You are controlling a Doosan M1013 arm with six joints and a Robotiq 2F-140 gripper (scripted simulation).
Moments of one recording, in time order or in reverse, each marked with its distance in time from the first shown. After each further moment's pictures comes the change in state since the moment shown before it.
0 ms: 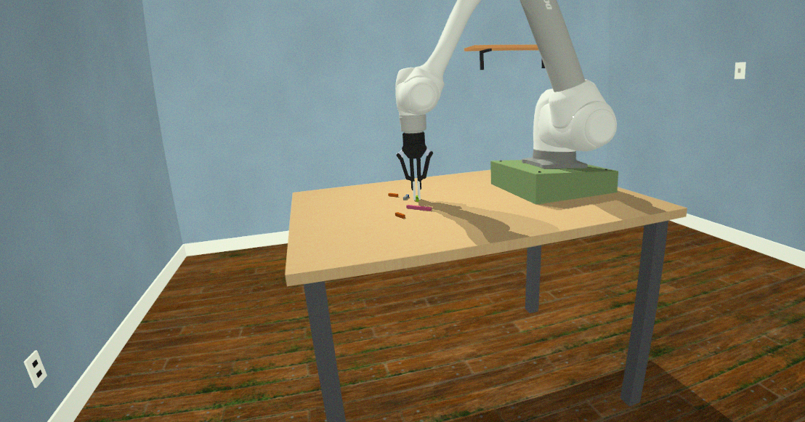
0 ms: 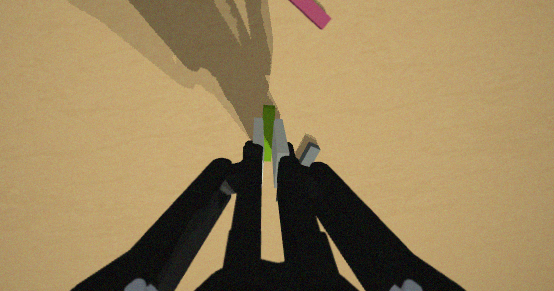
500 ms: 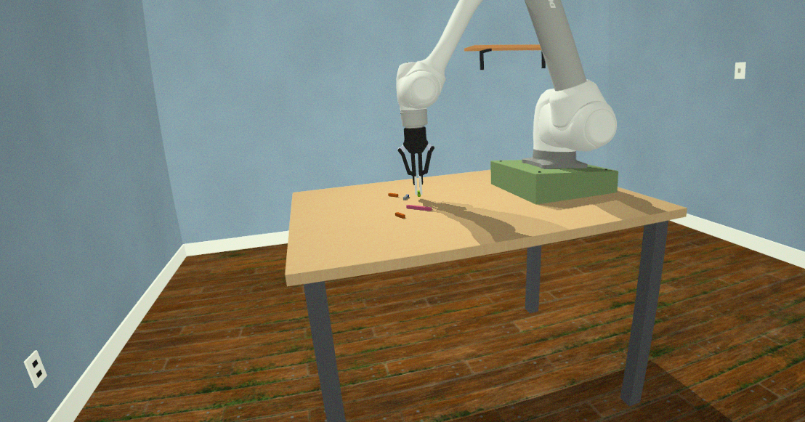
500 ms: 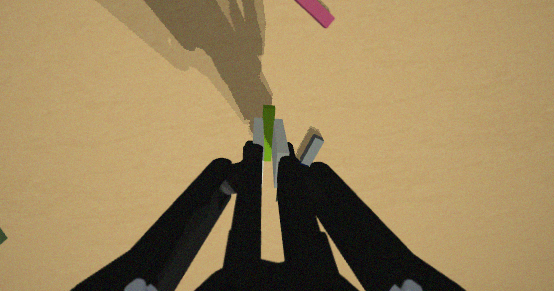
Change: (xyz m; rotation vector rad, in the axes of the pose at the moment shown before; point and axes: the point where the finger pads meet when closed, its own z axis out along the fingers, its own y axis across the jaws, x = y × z) arm -0.001 -0.007 -0.017 0.009 -0.002 0.001
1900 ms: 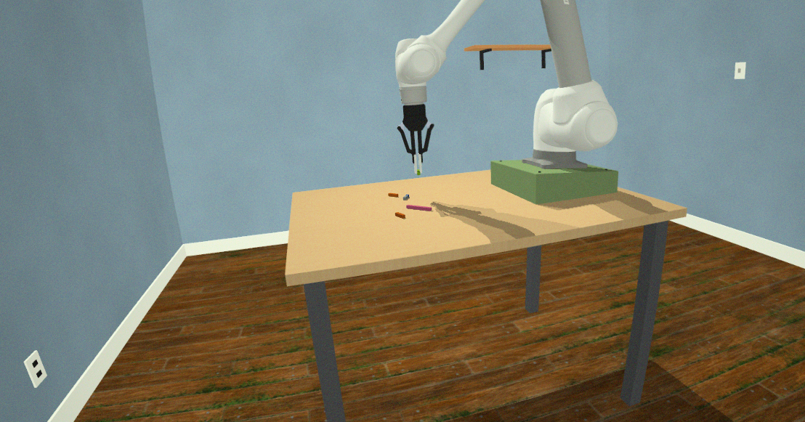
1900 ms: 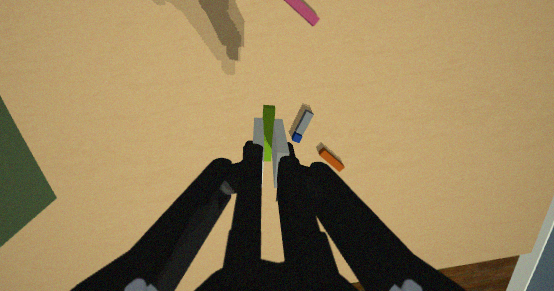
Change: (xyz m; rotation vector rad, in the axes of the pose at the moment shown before) arm -0.001 -0.003 -0.076 0.004 -0.004 0.004
